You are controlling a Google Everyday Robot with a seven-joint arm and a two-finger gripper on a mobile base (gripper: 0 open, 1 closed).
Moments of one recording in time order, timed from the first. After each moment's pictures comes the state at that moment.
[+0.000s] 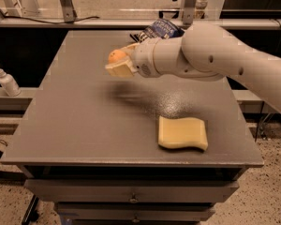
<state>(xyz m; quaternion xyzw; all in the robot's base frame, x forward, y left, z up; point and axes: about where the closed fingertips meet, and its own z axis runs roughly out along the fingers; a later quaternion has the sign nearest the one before) 0.621 0.062 0.906 -0.48 0.67 0.22 0.52</state>
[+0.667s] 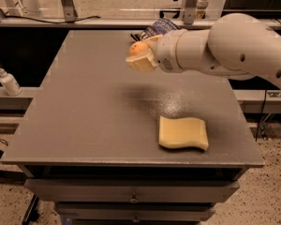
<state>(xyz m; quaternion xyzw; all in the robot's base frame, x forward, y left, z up) 0.613 0.001 0.932 -0.46 0.69 0.15 0.54</state>
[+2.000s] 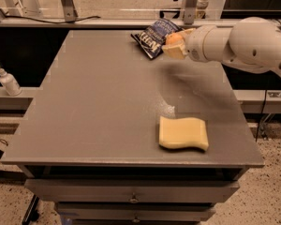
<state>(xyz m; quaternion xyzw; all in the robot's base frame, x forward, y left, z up) 0.719 -0.115 0.906 -0.39 0.72 0.07 0.56</state>
